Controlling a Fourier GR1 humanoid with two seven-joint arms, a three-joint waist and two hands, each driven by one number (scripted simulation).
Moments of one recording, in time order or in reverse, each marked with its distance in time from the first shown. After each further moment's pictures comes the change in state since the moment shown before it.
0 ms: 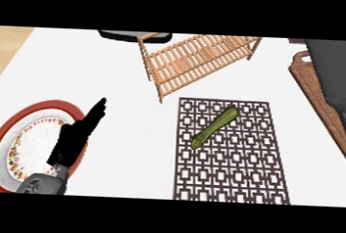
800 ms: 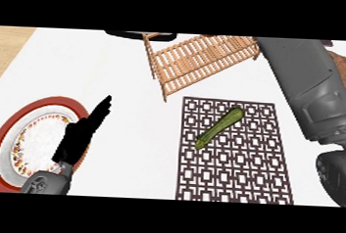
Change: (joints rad) left arm -0.020 -0.016 -0.011 -0.008 -0.019 -0.008 0.003; right arm -0.076 0.150 -0.246 0.303 -0.218 0.037 -0.022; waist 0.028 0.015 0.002
